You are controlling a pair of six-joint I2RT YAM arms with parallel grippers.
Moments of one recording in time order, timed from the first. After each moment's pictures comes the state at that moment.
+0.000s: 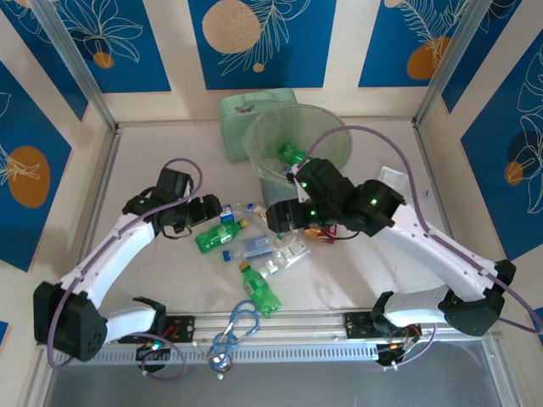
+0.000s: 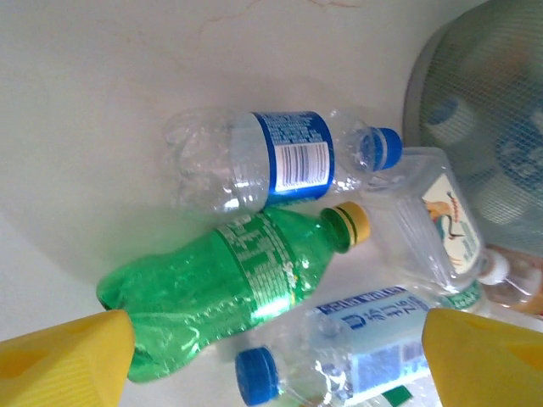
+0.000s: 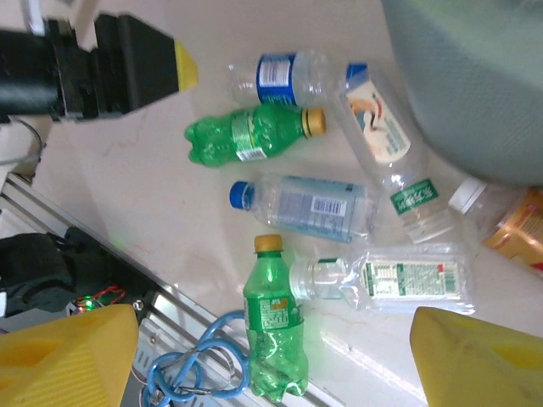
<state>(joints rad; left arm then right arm) -0.35 1.21 0.96 -0.76 0.14 -0.65 0.94 1.26 1.45 -1.08 -0.03 0.62</state>
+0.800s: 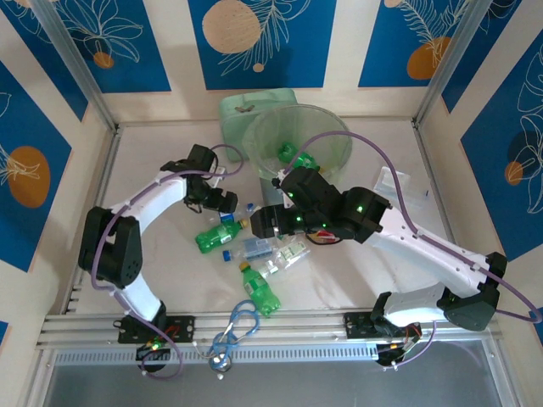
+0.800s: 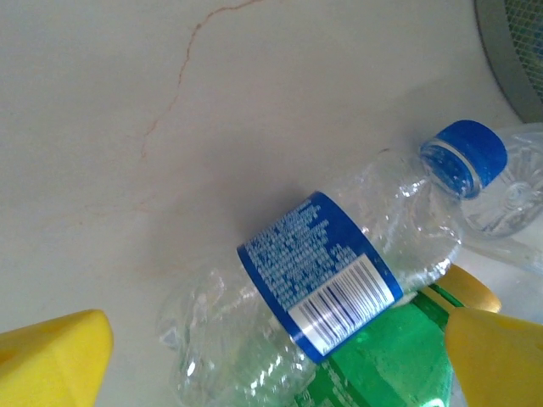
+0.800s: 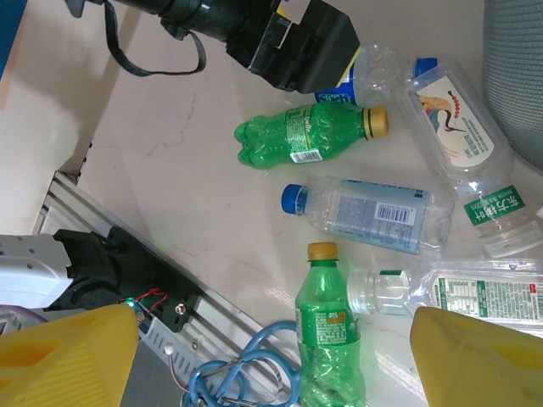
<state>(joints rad) -0.37 1.70 1.25 -0.78 0.11 -0.07 1.02 1.28 1.43 -0.96 -0.03 0.70</state>
